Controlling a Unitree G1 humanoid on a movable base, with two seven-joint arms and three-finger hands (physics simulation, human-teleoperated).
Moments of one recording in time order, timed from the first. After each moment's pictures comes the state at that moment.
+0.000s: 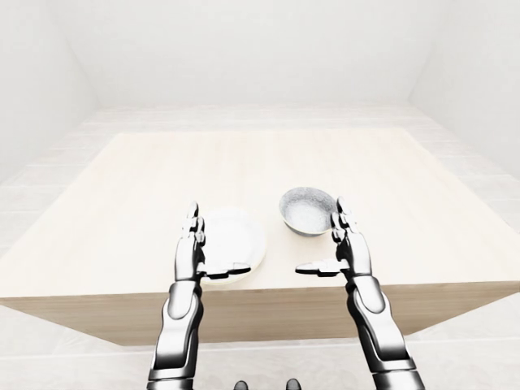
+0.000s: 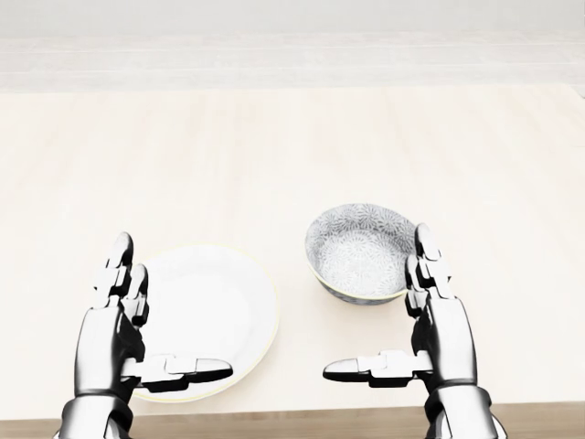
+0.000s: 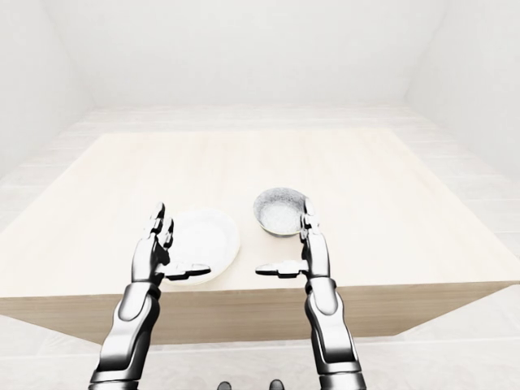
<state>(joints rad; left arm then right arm) 0.00 -0.02 0.03 -0.03 -0.03 0.02 0.01 0.01 -0.05 0.02 -0.02 0.04 -0.02 -0.03</state>
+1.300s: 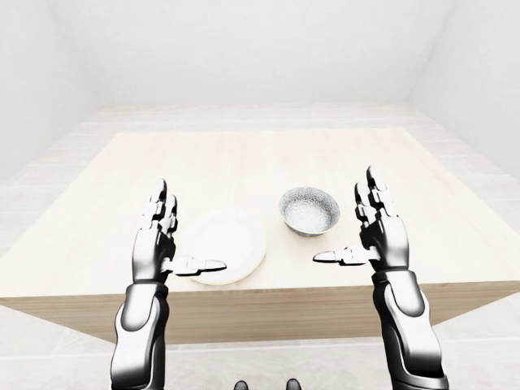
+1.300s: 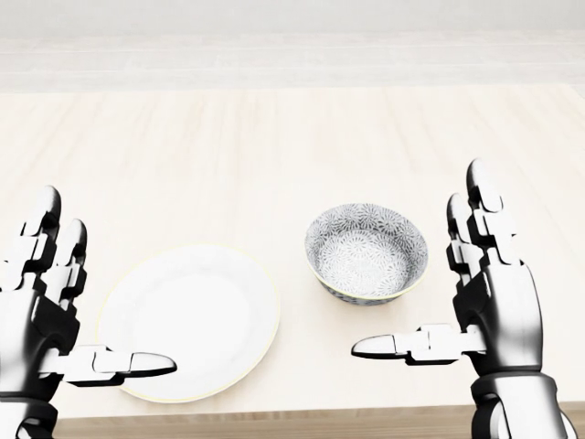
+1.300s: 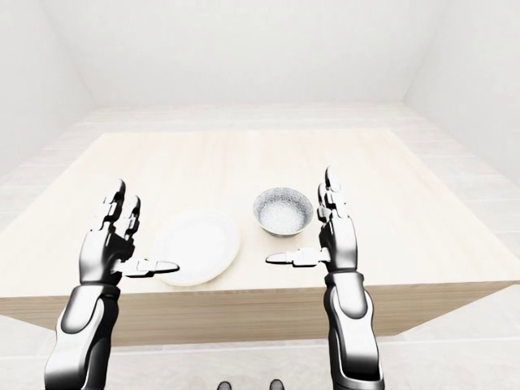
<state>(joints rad) 0.06 0.06 0.17 -0.36 -0.09 0.09 -0.14 0.04 -0.03 -0.09 -0.40 0.03 0.09 0.07</state>
